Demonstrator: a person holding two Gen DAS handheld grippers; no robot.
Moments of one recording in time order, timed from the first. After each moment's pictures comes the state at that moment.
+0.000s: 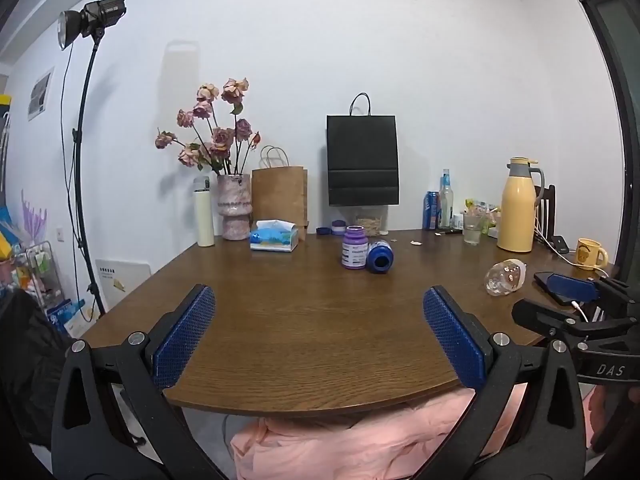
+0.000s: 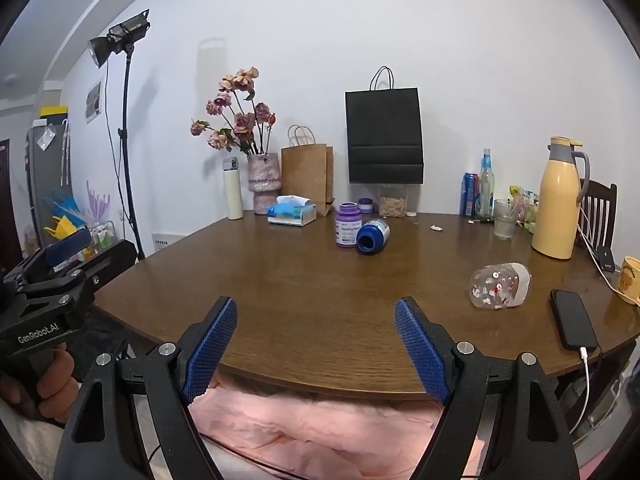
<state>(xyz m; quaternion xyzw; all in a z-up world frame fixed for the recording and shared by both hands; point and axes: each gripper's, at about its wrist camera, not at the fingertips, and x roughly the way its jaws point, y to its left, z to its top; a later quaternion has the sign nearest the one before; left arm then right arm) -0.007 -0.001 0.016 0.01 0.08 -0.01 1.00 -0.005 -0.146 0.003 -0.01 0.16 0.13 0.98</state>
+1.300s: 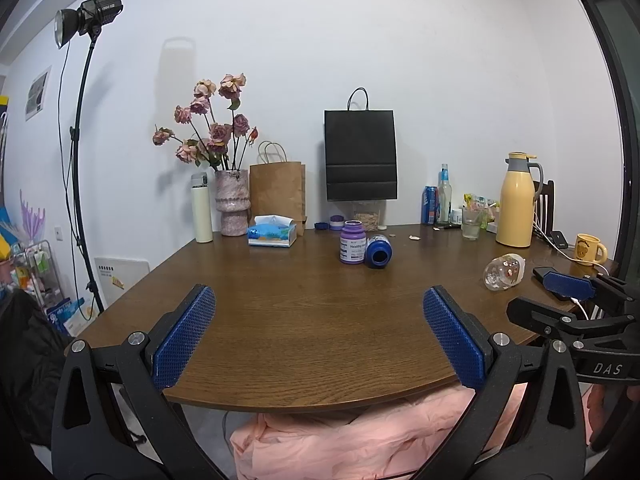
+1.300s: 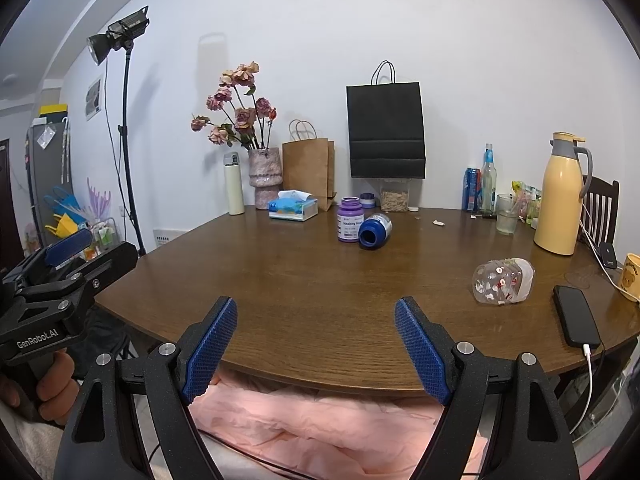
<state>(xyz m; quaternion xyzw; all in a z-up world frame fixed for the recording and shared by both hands) -0.005 -0.005 0.012 0.01 0.09 -0.01 1.00 -0.002 -0.143 -0.002 -0.01 0.16 0.13 0.98</state>
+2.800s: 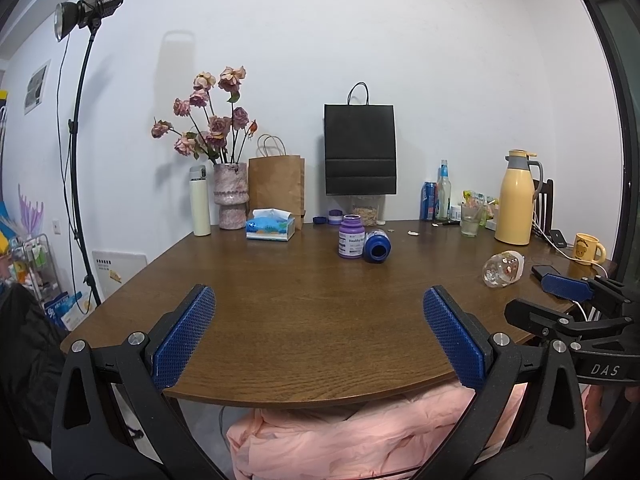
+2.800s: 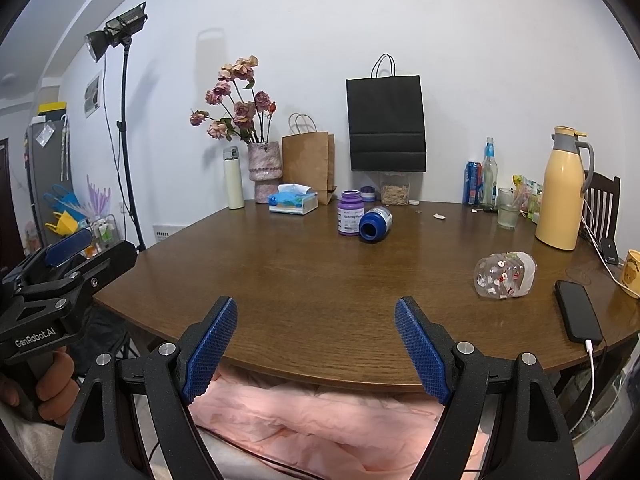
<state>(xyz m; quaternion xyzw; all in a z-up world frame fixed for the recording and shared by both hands) -0.004 -0.002 0.008 0.00 0.10 -0.02 1.00 -0.002 -0.142 -0.003 -0.01 0.17 0.13 0.98</state>
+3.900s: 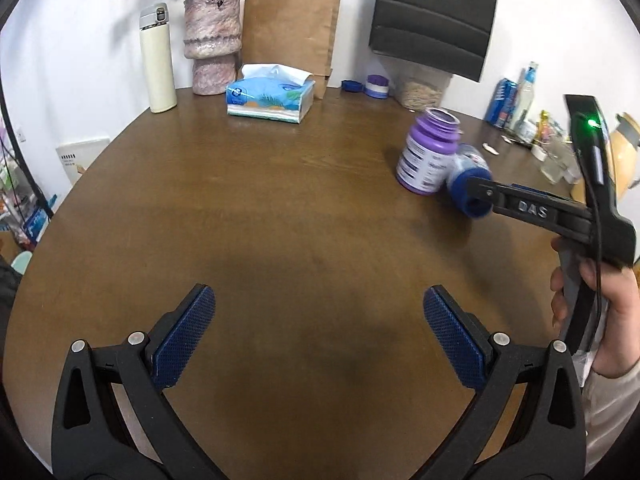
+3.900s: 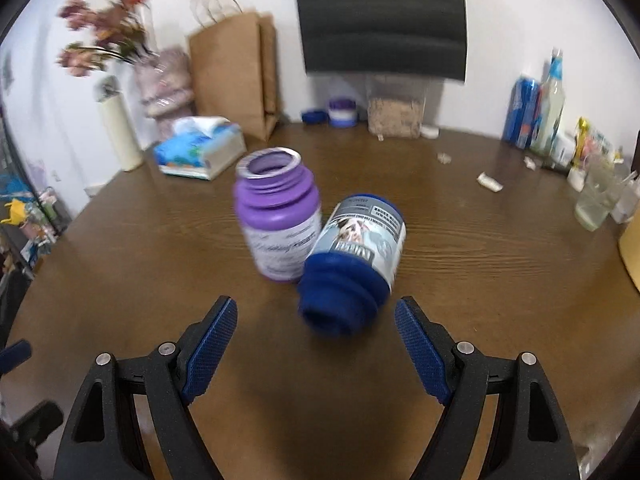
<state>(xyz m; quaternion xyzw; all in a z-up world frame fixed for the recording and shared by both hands) 0.333 0.042 -0.030 -0.06 0.39 0.00 0.92 0.436 -0.136 -0.034 0.00 0.39 0.09 0.92</state>
